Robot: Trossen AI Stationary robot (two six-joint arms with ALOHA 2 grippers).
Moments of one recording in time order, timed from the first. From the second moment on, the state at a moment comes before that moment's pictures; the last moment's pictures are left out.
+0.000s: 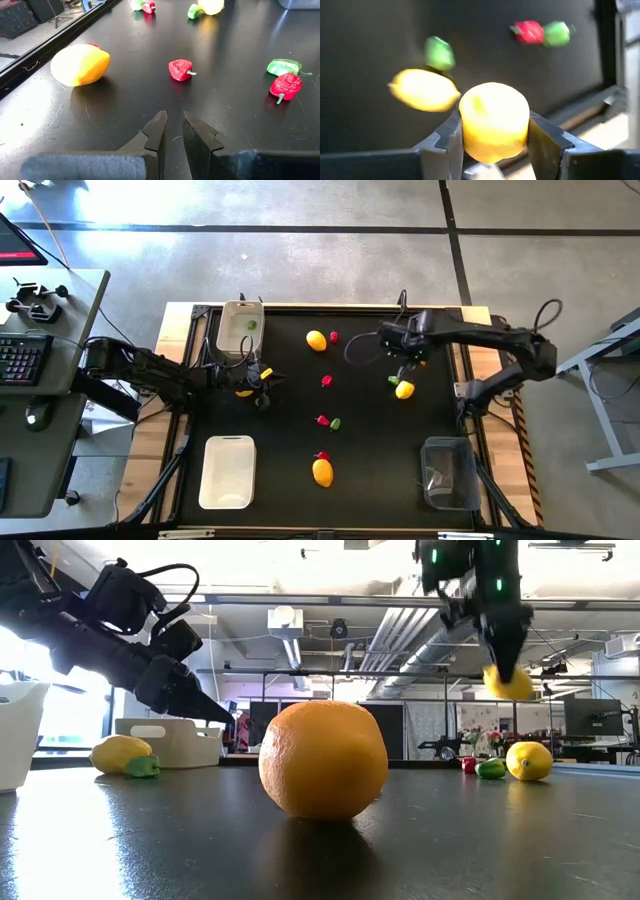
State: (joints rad) left arm 0.14 1.30 0.18 0.70 -0.14 0.03; right arm -0.28 1.44 1.25 -1.41 0.23 0.14
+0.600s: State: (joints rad) left arm 0.14 1.30 0.18 0.71 -0.10 0.03; right arm 0.15 1.41 1.03 -0.34 0.31 0.36
